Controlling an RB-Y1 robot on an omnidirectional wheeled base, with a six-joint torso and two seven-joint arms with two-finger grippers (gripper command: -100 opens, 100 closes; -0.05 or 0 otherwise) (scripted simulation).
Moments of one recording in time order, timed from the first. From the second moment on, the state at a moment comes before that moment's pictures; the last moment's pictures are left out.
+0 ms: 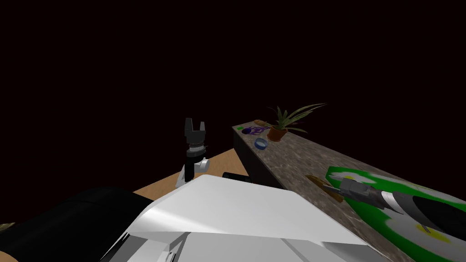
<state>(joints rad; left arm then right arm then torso) 0.45 0.00 0.01 -2.37 -0.07 -0.60 0.02 0.41 -1.51 0.25 -0.97 0.57 -0.92 0.27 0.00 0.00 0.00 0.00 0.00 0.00</state>
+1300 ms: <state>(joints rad) 0.45 0.00 0.01 -2.37 -0.07 -0.60 0.02 0.35 -1.36 0.20 -0.60 0.64 -1.20 0.49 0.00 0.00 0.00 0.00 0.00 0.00</state>
